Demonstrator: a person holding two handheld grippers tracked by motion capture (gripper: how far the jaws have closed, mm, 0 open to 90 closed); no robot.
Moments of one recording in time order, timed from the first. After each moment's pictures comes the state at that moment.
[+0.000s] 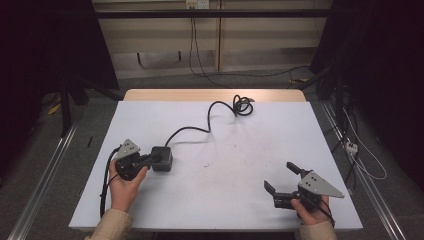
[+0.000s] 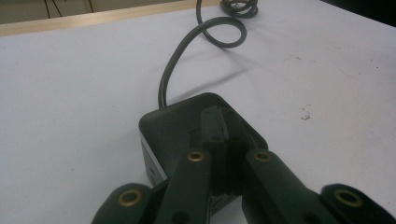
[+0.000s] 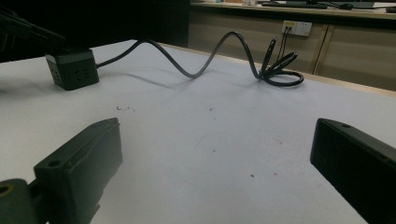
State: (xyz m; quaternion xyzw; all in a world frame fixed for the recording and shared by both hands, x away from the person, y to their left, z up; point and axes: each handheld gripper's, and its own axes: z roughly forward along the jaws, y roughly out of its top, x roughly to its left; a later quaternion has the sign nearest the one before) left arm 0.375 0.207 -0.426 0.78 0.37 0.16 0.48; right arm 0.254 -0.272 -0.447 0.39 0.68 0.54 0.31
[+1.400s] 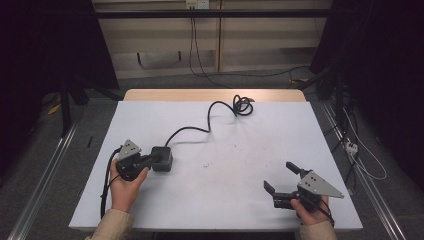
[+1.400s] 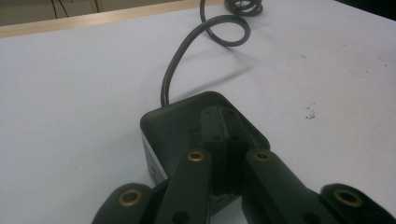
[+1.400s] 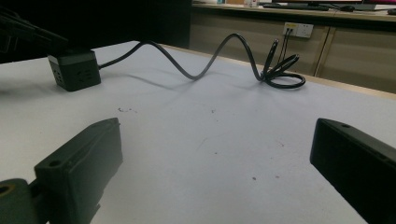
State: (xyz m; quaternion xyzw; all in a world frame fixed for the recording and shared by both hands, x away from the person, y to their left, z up) left arm 0.373 0.204 -0.427 0.78 0.37 0.18 0.48; right arm 0.254 -0.271 -0.446 0.38 0.68 0.54 0.31
